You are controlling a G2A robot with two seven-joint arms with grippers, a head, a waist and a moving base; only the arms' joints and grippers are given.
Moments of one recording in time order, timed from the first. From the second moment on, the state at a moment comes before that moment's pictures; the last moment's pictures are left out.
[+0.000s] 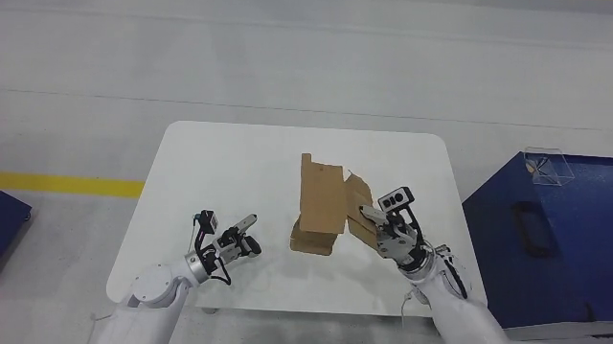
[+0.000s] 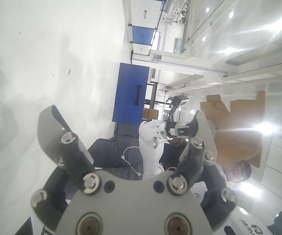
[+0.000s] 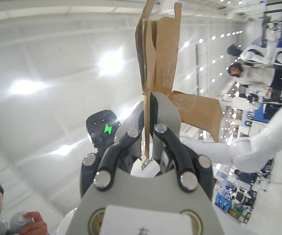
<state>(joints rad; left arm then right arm) 1.22 -1.25 -1.31 -1.16 -0.38 -0.25 -0.88 -1.34 -1.15 1.25 -1.51 1.16 -0.18 1.11</state>
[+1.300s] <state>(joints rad) 1.31 -1.22 -1.32 -1.45 -0.69 0.09 -1.30 -1.31 -1.18 1.09 -1.34 0.96 -0.18 1.15</state>
